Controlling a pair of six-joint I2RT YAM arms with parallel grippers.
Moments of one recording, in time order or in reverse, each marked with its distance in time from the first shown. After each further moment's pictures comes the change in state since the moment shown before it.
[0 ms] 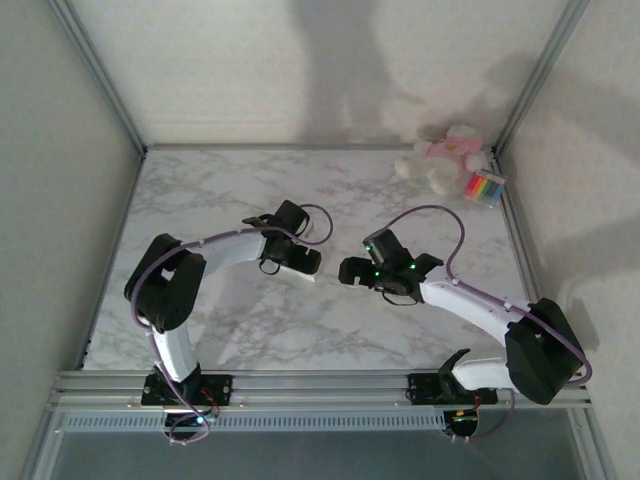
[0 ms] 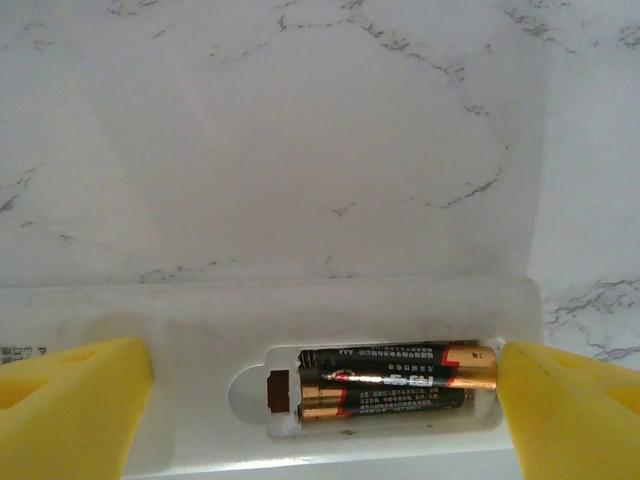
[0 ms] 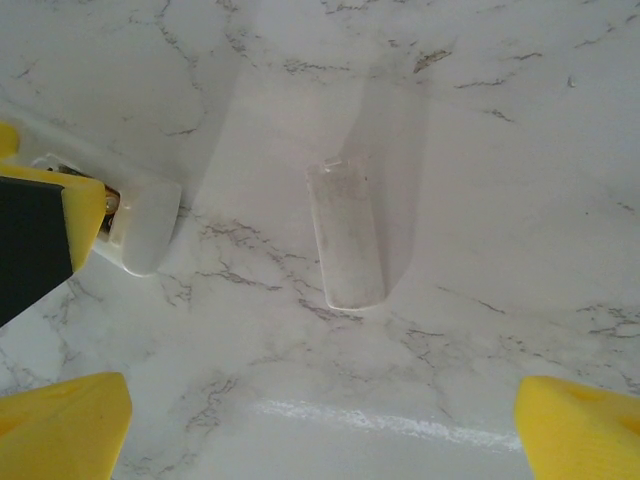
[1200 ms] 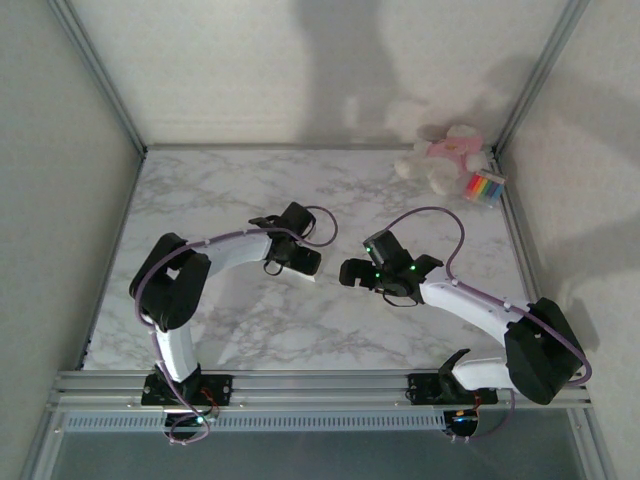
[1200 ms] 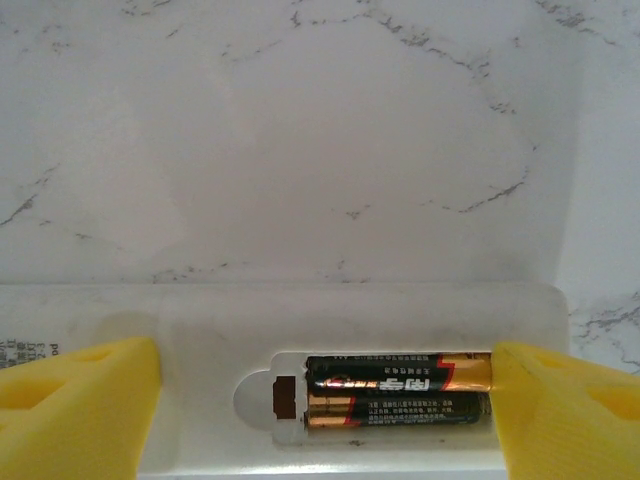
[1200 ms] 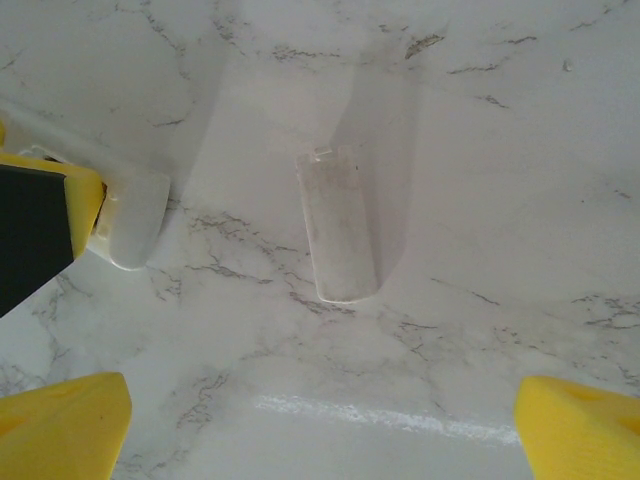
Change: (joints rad) left arm -0.034 0.026 0.028 -0.031 -0.090 -0.012; right arm 0.000 0.000 -0.010 0.000 -0.003 0.003
